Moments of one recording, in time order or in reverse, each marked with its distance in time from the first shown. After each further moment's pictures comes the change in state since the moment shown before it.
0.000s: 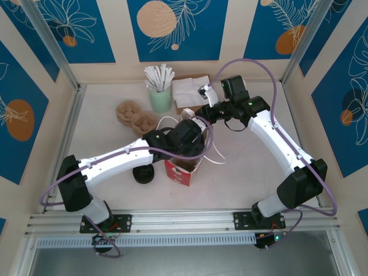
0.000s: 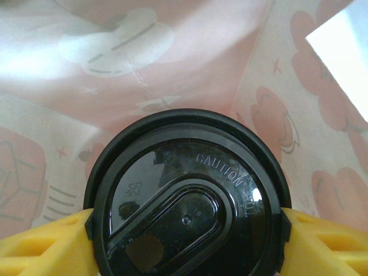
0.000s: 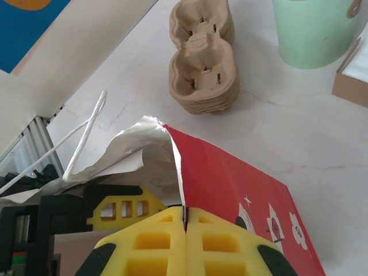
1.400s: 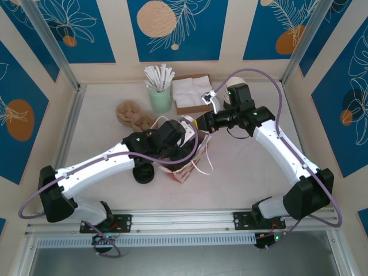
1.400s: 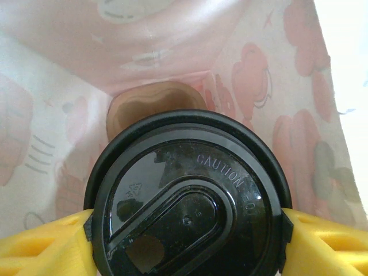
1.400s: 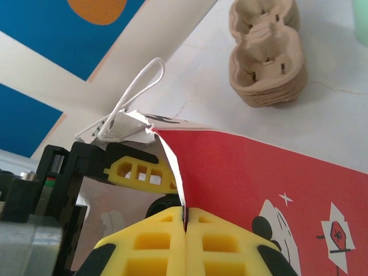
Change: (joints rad) left arm 0.028 -0.179 -0.079 -0.095 0.169 0.052; right arm -0.029 -0.101 -0.179 0.130 -0.237 0.118
